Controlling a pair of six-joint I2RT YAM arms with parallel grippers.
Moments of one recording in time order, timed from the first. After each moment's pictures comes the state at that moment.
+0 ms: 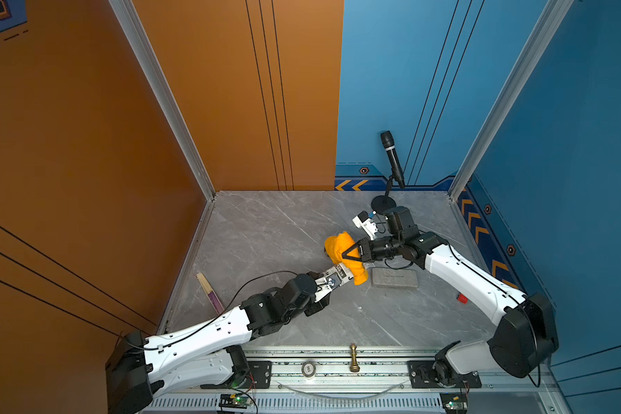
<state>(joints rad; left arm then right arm) -1.00 1.01 0.68 -0.27 -0.29 0.29 0.49 1.42 1.14 -0.48 -0.80 0.44</state>
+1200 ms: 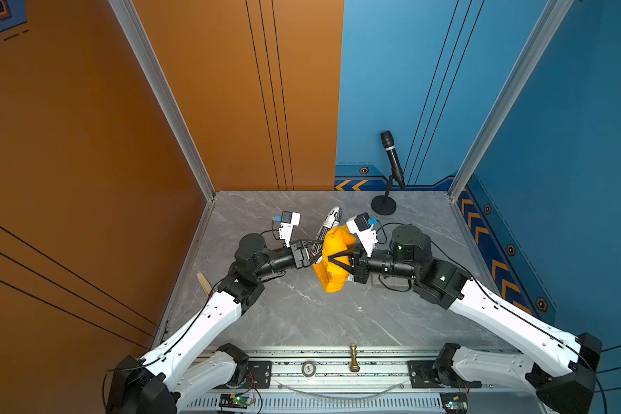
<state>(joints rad) -0.50 1.03 0.73 0.32 0.70 -1.00 0.81 1.16 1.12 -0.22 -0.43 0.35</state>
